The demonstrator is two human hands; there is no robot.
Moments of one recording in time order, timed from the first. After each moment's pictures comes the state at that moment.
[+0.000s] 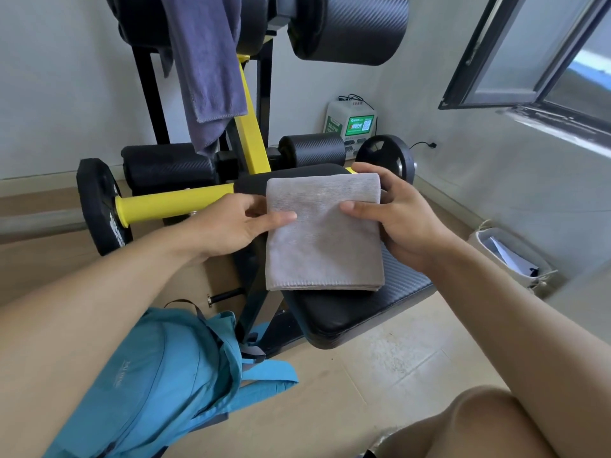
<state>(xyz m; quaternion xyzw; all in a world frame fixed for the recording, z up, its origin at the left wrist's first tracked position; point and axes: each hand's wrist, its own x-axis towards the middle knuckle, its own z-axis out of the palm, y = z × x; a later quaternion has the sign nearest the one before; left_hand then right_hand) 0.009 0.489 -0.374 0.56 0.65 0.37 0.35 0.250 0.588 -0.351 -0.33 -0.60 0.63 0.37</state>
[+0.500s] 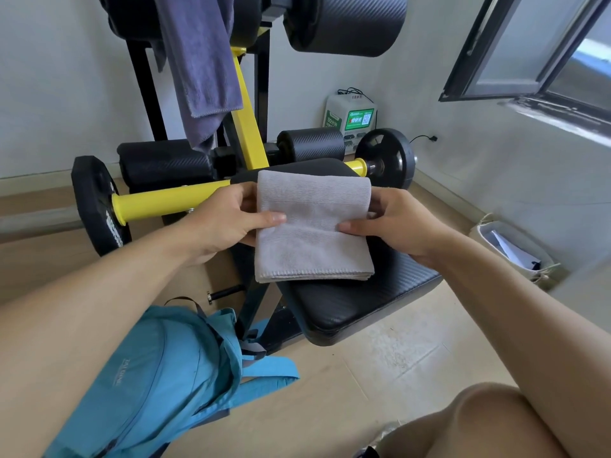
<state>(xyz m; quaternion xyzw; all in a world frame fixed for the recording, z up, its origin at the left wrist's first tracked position) 0.010 0.496 -0.385 0.48 0.59 0.48 0.44 0.265 0.601 -0.363 -0.36 -0.76 0.48 0.23</state>
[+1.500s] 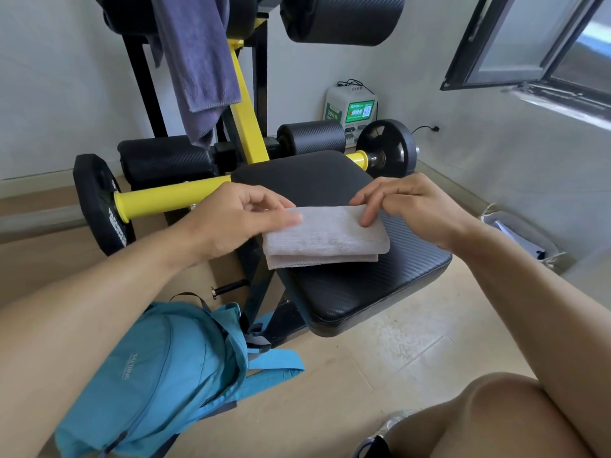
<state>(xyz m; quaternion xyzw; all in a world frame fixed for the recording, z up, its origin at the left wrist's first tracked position) 0.023 0.472 -0.369 0.59 0.59 0.42 0.36 0.282 0.597 -0.342 -0.32 -0.84 0.39 0.21</state>
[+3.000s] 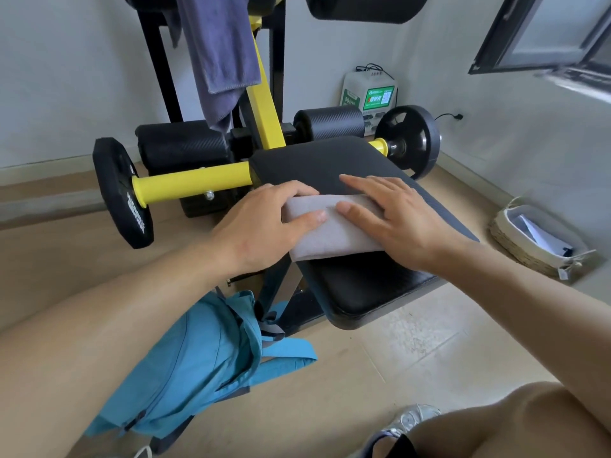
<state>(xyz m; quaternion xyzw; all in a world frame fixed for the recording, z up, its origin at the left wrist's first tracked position) 0.042 0.461 -0.384 0.64 0.67 0.34 0.17 0.245 0.557 -0.366 -0.38 -0.90 0.15 0.14</state>
